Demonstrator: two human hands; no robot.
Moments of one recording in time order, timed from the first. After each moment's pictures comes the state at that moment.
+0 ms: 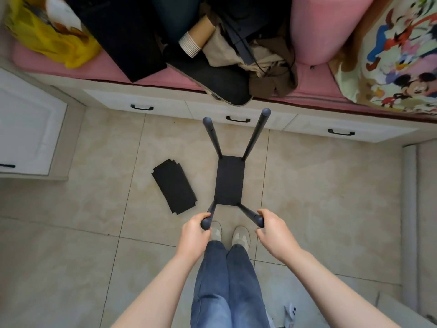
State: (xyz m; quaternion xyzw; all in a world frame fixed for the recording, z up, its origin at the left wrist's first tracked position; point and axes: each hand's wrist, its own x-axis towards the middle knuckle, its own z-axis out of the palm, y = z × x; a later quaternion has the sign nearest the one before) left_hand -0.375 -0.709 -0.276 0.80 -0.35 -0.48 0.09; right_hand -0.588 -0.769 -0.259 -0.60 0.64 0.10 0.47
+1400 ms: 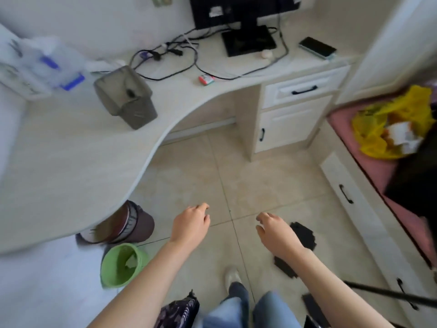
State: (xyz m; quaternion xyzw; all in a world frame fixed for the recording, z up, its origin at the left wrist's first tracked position) left_hand -0.045 -0.346 -0.013 0.97 -0.10 -0.18 0.10; right_hand -0.107 -0.575 -0.038 -0.94 0.08 0.22 0.26
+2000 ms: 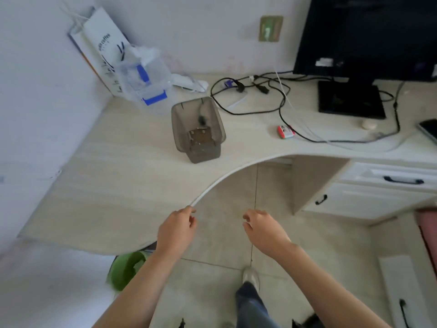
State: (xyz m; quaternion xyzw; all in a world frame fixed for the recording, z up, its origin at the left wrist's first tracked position) left_hand 0.116 -0.241 0.015 0.97 0.18 -0.06 0.17; right_hand 0.173 -0.466 0.003 -0.93 -0.15 0.24 0.23
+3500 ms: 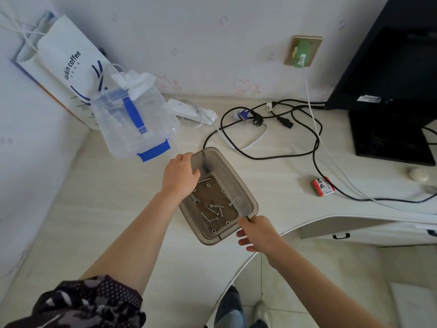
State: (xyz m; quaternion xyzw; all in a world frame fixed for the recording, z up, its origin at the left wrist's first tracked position) left_hand 0.480 -0.083 0.032 0.97 0.12 -0.09 0.20; right_hand 0.400 -0.299 0.044 -0.76 0.23 0.40 0.46
